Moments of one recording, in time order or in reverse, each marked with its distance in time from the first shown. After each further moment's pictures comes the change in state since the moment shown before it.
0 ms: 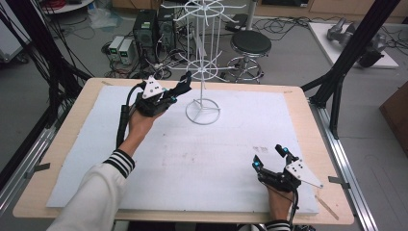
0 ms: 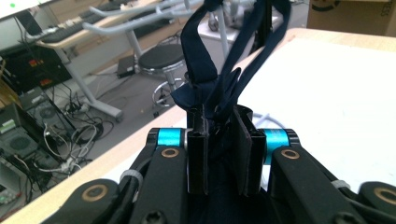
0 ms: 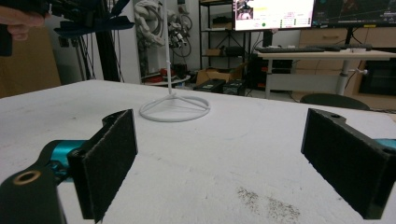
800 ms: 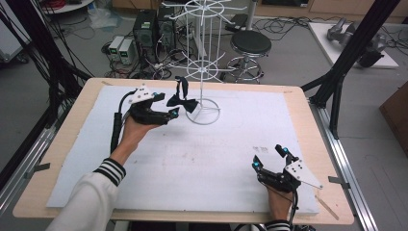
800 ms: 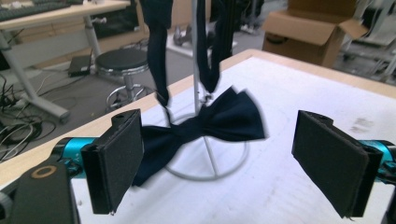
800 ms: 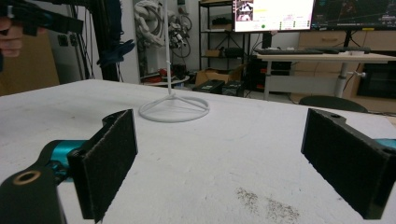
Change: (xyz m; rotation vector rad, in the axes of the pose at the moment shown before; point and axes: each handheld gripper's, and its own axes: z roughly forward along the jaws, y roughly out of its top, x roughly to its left) left arm 0.007 -0.037 -0.021 -0.106 -0.161 -0.174; right arm 0.001 0.000 0.000 -0.005 -0.004 -0.014
